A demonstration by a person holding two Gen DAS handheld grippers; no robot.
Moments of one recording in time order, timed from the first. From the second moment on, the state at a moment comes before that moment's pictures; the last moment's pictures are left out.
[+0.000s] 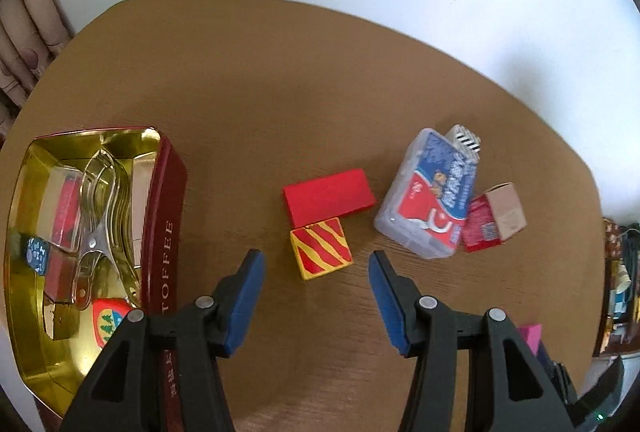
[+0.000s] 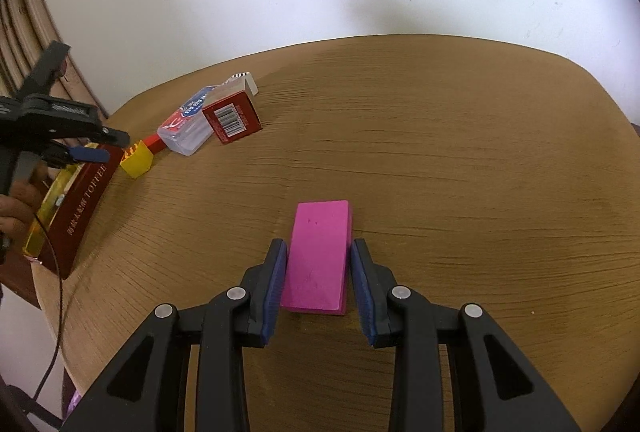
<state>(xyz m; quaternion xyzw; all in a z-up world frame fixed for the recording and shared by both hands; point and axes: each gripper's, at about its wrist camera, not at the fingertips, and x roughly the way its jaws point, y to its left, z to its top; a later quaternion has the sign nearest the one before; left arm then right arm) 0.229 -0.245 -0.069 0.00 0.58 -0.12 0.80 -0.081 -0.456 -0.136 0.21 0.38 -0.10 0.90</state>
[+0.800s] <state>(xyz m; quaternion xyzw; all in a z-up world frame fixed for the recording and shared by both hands) 0.133 -0.200 -0.038 0.01 0.53 -0.16 0.83 -0.077 -0.453 -0.137 0.21 0.39 -0.11 0.89</state>
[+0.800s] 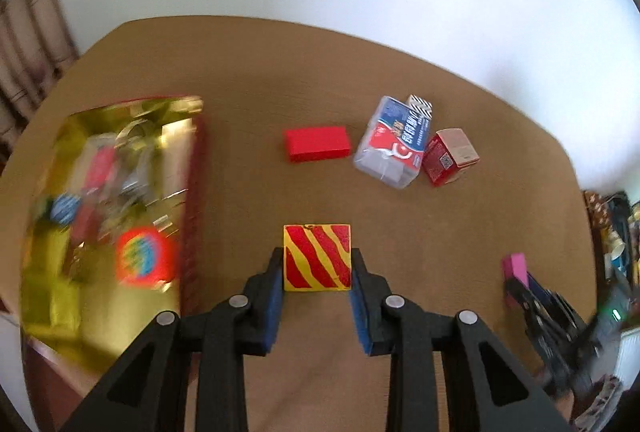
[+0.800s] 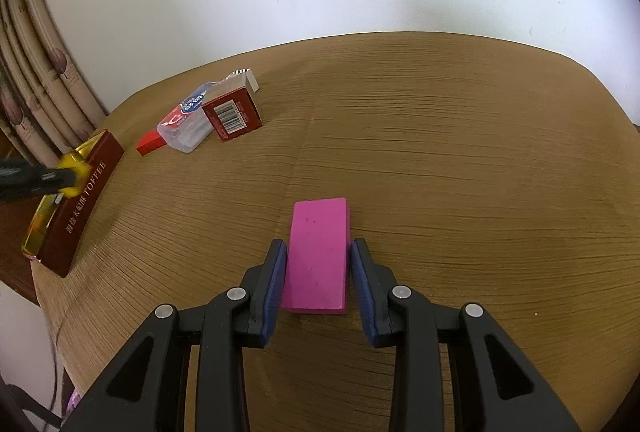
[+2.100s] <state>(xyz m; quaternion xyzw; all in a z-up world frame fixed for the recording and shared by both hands) 0.050 0.014 -0.004 -0.02 0.42 0.05 0.91 -0.075 -0.442 -0.115 0.26 0.41 -0.09 0.87</state>
